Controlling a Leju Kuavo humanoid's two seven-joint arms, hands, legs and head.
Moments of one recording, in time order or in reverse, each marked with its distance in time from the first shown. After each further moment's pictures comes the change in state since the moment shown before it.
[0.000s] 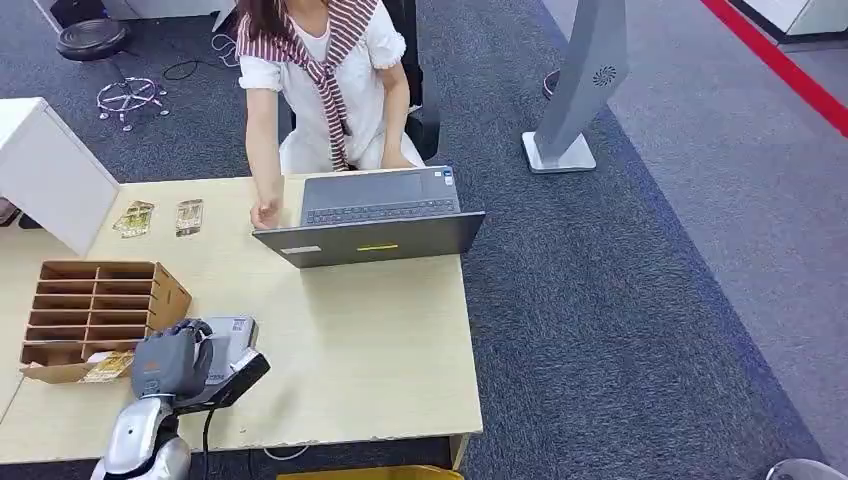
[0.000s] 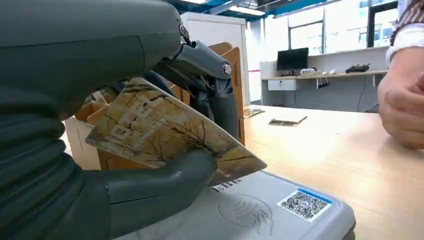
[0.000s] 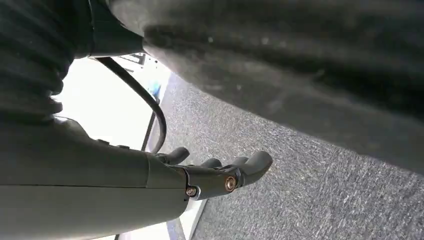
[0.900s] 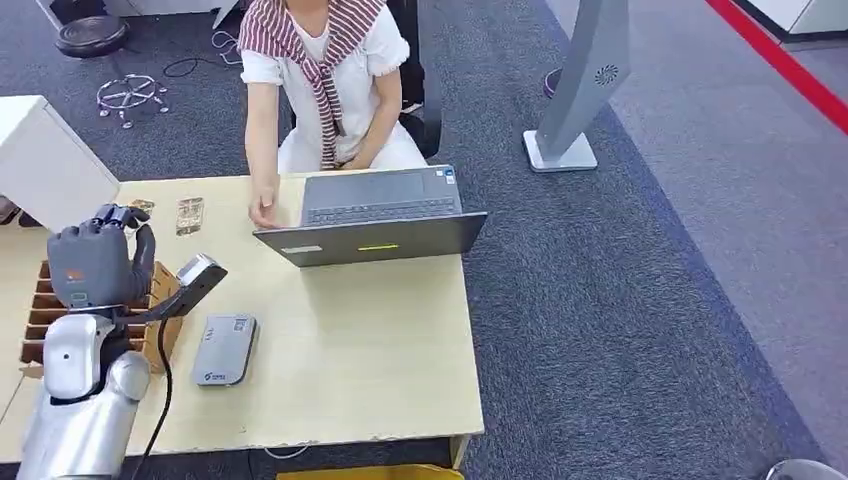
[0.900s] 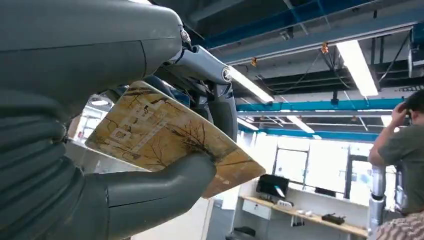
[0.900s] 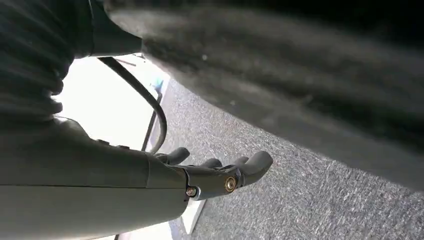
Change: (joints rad) left arm -0.241 0.053 0.002 -0.213 -0.014 0.067 0.033; right arm -0.002 0.000 0.006 0.000 0.023 0.005 0.002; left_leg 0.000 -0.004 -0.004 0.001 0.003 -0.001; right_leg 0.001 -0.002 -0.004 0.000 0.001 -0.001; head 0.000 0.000
